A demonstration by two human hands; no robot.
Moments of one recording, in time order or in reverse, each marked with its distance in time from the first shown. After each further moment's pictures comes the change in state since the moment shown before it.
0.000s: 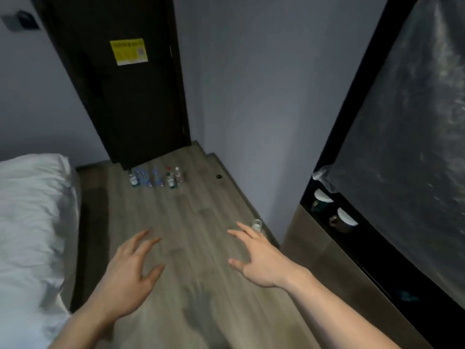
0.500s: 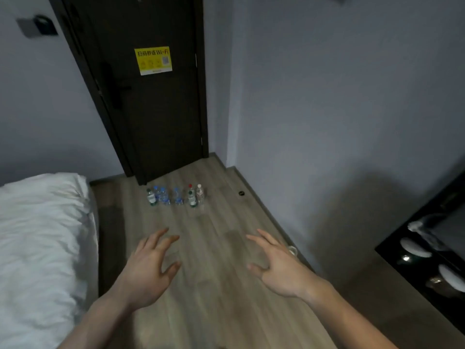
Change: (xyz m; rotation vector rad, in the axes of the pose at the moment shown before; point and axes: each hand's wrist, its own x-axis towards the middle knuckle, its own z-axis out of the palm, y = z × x) left_hand 0.248 -0.208 -0.091 -0.002 -0.009 0.133; right_hand 0.282 -0.120 0.016 -0.032 0.058 0.065
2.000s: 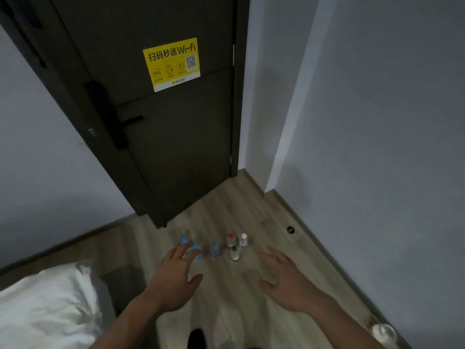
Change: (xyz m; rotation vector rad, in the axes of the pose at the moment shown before) left_hand 0.645 -0.393 -0.138 0.033 -0.278 0.066; right_hand 0.728 -0.153 -0.006 0.142 -0.112 0.160
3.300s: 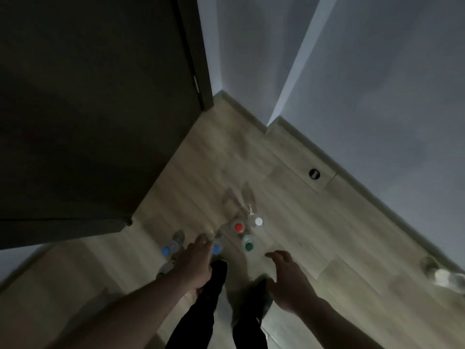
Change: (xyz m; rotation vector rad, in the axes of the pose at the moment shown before) left_hand 0.532 -0.209 0.265 0.212 -0.663 0.044; right_hand 0.473 0.195 0.162 0.231 -0.175 0.605
